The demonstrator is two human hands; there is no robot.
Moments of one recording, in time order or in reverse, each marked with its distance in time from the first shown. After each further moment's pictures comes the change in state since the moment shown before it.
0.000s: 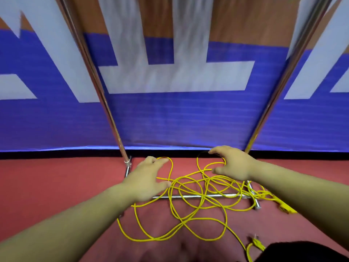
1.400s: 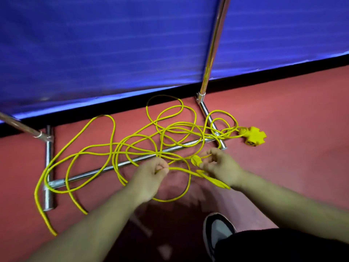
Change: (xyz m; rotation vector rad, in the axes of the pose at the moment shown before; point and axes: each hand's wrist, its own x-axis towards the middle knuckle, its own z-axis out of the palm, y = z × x) left_hand 0.088 0.045 0.279 -0.581 -0.249 -0.099; right_hand -0.060 0.195 0.220 0.890 0.085 0.477
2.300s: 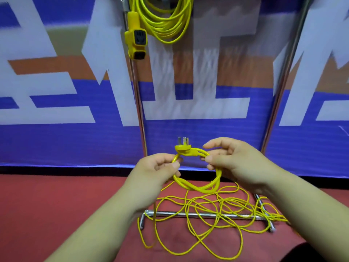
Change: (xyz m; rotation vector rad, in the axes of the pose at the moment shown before) left_hand -0.365 0.192 -0.208 -0.426 0.498 0.344; right_hand -0.290 -0.362 0.067 0.249 -0.281 -0.547
